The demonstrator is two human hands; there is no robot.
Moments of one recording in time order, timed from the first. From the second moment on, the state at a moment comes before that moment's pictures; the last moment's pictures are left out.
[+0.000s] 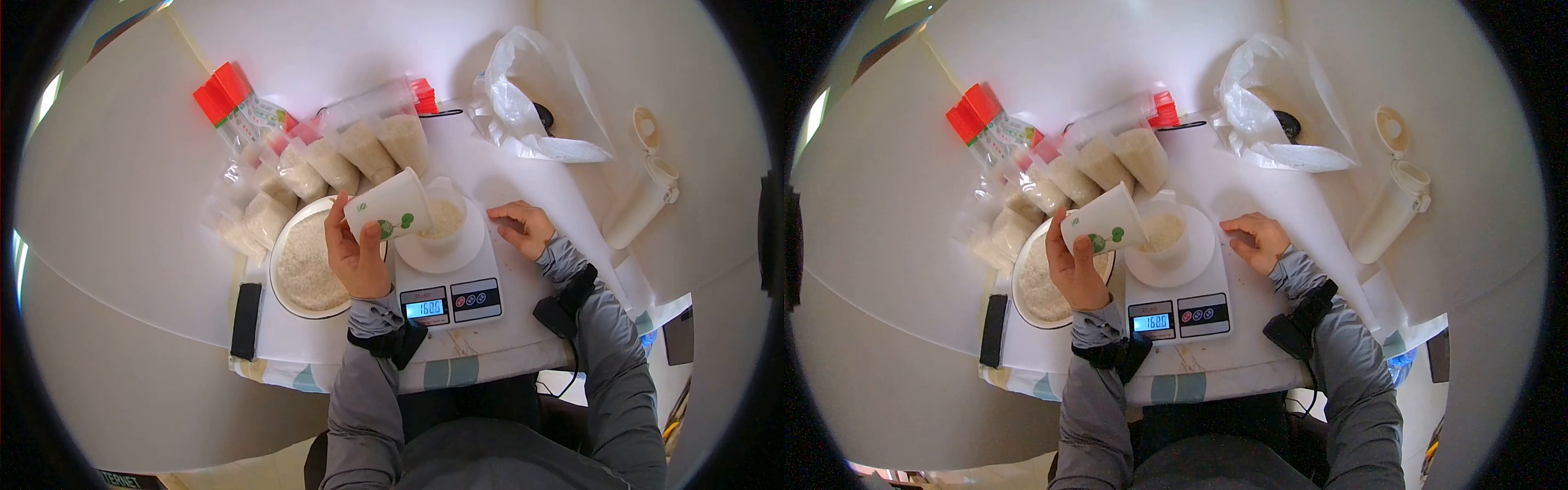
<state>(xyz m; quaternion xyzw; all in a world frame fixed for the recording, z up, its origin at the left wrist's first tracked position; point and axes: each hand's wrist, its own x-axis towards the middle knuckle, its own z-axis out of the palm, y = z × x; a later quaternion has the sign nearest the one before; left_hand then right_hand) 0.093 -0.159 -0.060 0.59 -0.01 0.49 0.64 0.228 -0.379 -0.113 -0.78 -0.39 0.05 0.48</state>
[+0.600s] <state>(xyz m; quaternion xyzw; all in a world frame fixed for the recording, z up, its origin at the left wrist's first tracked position) 0.094 -0.160 -0.061 0.58 -0.02 0.50 0.64 0.228 -0.378 -0.113 -0.78 -0.39 0.03 0.49</state>
